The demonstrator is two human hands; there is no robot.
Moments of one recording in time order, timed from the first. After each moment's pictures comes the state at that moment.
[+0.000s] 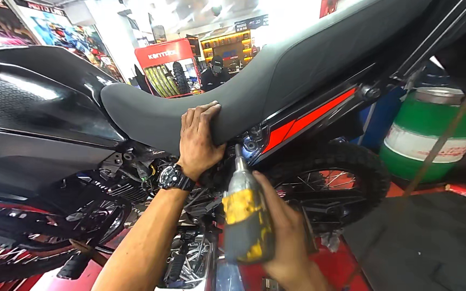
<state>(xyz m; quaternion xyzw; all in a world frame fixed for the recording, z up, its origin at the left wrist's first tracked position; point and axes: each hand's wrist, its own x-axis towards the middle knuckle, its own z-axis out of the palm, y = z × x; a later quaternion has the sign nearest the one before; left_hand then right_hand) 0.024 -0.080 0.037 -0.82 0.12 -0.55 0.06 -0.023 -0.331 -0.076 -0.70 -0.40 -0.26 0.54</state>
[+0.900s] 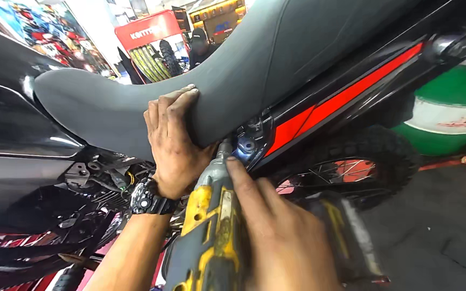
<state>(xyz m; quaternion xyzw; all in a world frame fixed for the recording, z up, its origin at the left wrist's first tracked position) 0.030 -0.082 0.035 -0.80 0.12 -0.58 0.08 -0.017 -0.312 -0.015 -0.83 -0.35 -0.25 0.36</state>
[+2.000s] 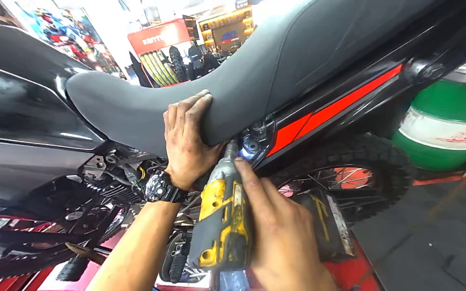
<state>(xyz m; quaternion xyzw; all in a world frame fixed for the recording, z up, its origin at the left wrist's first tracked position) 0.030 -0.078 0.032 -0.79 0.14 -0.59 0.07 -0.011 -0.310 -0.034 -0.80 -0.37 -0.29 0.38</state>
